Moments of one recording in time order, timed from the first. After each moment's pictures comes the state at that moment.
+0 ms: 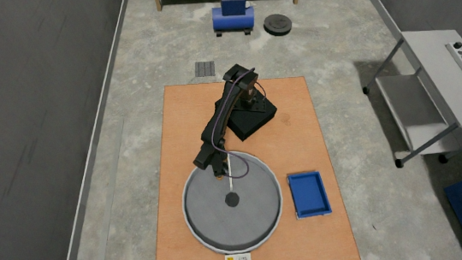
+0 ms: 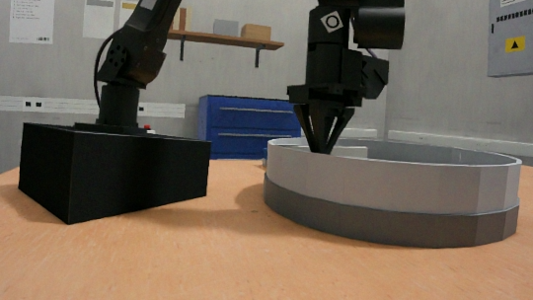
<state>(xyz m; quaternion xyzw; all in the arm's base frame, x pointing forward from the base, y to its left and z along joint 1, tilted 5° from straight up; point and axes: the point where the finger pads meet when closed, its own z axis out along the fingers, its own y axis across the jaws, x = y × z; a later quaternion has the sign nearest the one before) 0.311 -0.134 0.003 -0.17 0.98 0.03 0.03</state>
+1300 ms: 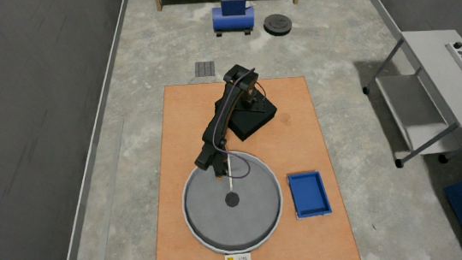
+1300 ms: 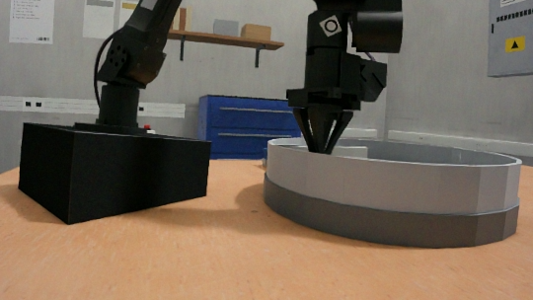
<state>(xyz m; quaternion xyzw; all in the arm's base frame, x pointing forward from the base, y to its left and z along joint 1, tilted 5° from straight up) 0.312 -0.130 -0.002 -0.17 0.98 0.02 0.03</state>
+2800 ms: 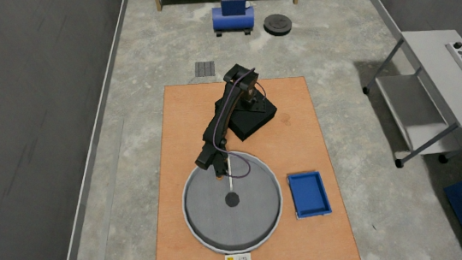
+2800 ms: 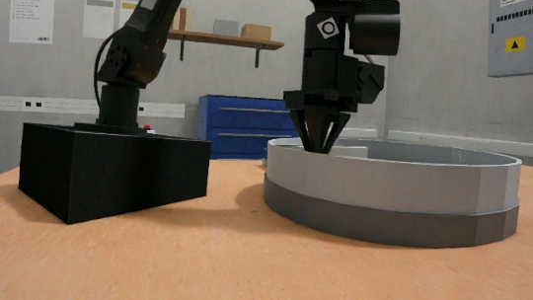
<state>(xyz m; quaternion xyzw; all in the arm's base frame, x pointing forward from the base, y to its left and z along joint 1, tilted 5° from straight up) 0.308 -0.128 -0.005 -0.17 0.98 0.03 0.03</state>
